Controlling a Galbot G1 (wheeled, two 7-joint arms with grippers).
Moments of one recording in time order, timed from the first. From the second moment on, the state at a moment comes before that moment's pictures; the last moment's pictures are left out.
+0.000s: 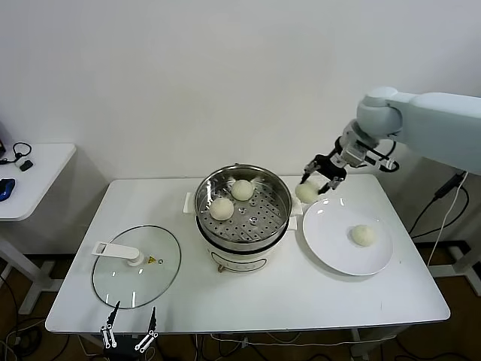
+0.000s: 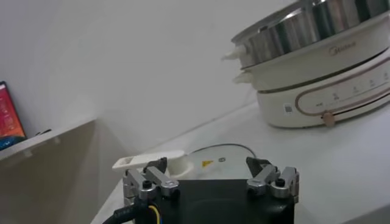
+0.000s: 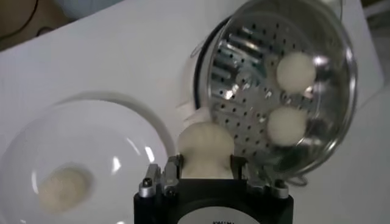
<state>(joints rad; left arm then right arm) 1.85 -1.61 -0.74 -1.80 0.34 -0.49 0.01 0.90 0.88 -1.68 1.33 0.16 0.64 -0.86</state>
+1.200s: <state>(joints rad) 1.84 -1.61 -0.74 -1.81 0.32 -0.49 0.01 0.72 1.26 -1.62 1.25 -0.02 0.80 -0.80</state>
